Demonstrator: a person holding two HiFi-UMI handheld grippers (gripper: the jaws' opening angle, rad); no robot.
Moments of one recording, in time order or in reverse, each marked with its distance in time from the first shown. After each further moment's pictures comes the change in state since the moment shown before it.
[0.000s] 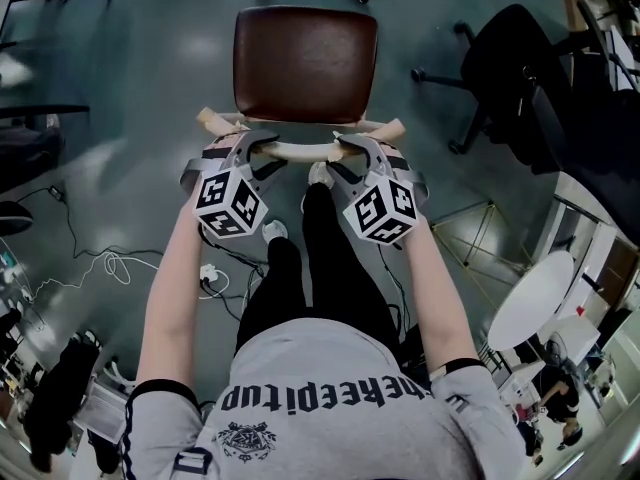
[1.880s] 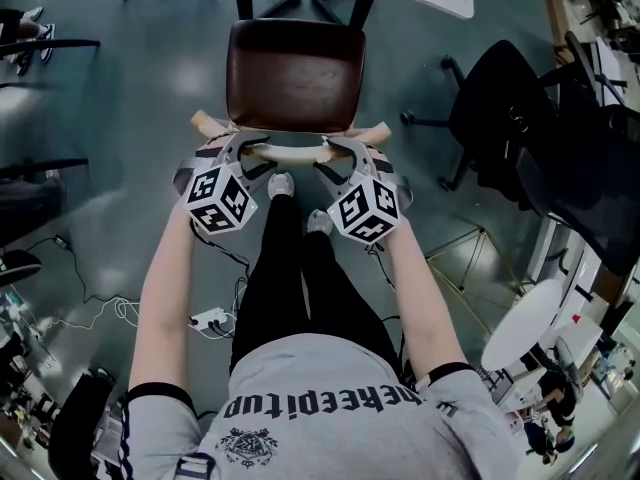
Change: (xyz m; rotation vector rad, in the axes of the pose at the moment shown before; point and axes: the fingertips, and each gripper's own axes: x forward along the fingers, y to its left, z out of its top) left arm 0.016 0.176 -0.001 0.048 -0.028 -0.014; right arm 0.058 -0.152 0.054 0.077 0.015 -0.099
